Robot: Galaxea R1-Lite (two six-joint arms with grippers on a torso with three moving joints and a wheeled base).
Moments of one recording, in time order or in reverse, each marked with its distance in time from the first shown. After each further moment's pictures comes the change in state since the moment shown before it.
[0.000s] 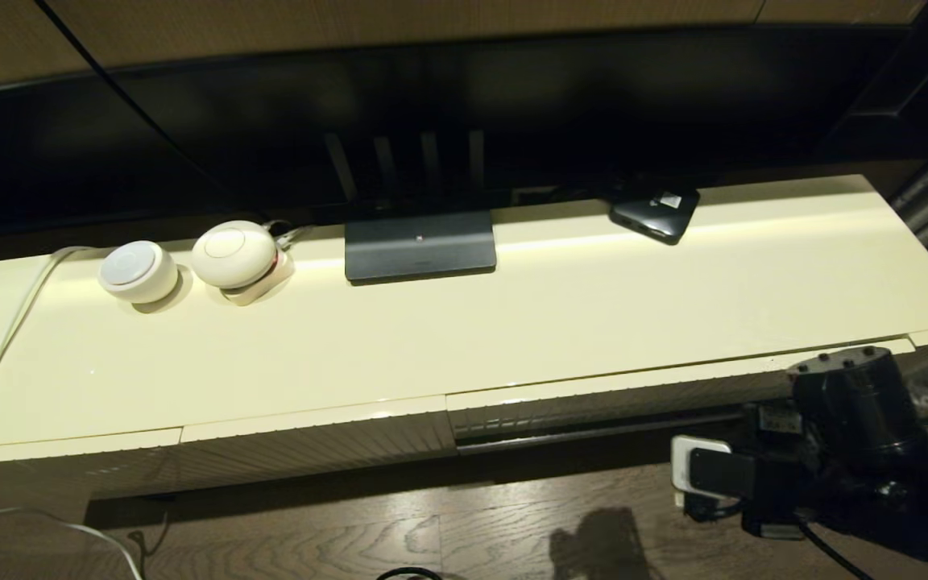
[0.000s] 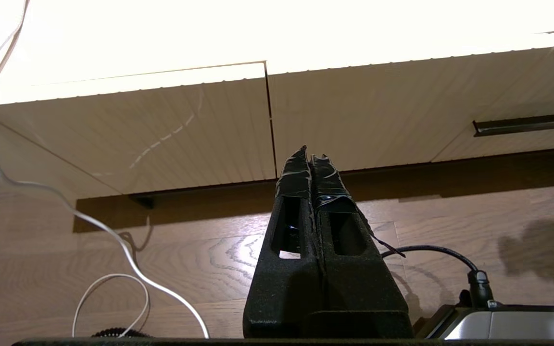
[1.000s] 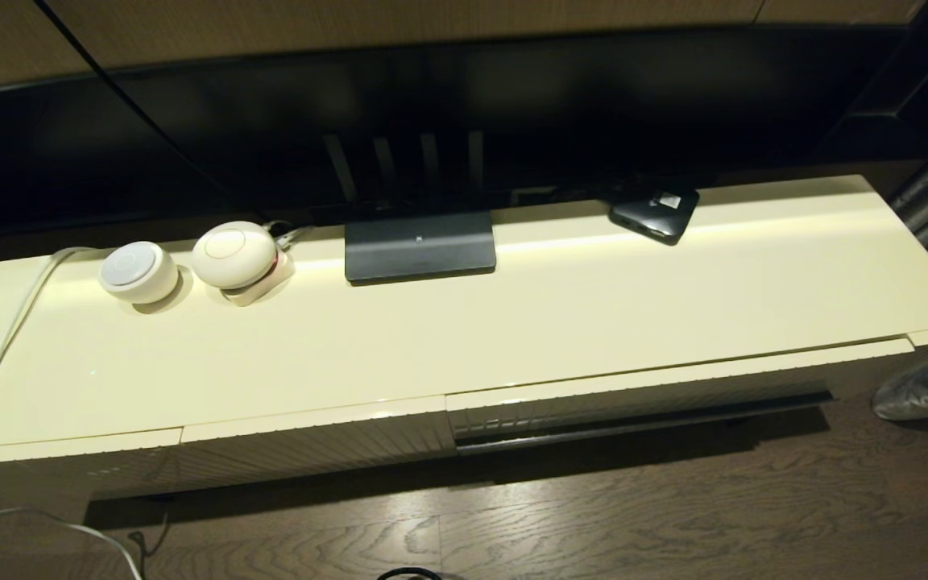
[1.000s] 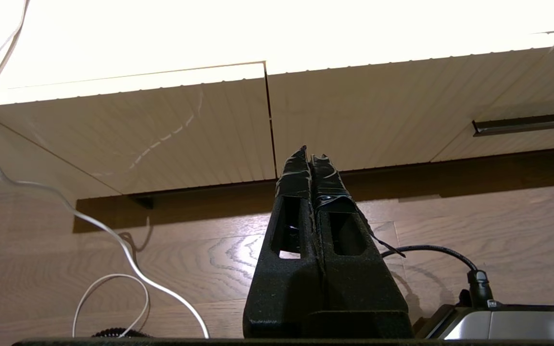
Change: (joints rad) left arm 0.000 0.000 0.000 0.000 0.000 0.000; right arm -0.028 -0.745 0.218 0.654 0.102 0.058
